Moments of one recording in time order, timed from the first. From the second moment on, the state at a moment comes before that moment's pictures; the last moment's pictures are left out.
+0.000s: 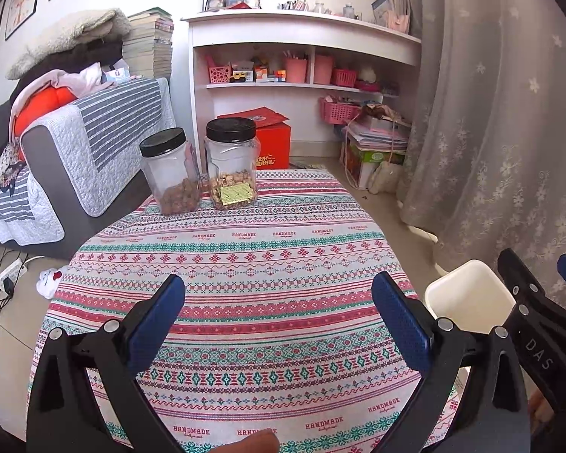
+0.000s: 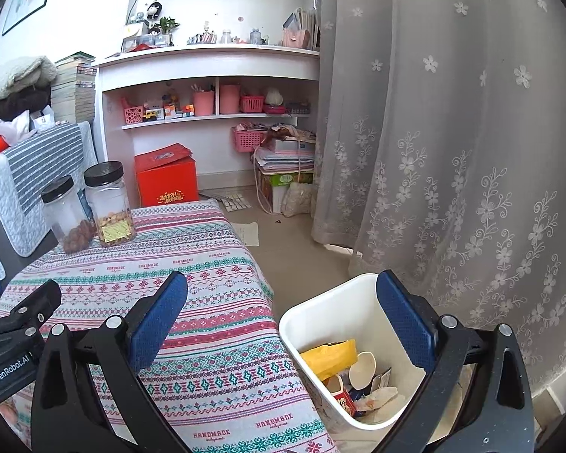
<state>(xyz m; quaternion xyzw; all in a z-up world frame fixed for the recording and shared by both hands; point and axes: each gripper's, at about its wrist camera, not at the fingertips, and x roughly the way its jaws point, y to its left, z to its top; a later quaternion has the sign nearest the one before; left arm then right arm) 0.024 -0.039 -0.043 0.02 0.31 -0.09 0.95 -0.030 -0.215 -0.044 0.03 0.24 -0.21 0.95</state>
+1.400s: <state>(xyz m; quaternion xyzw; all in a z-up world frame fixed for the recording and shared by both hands) 0.031 -0.031 -0.043 0.01 0.32 -0.08 0.94 -0.027 -0.209 -0.046 0.02 0.24 -0.20 0.95</state>
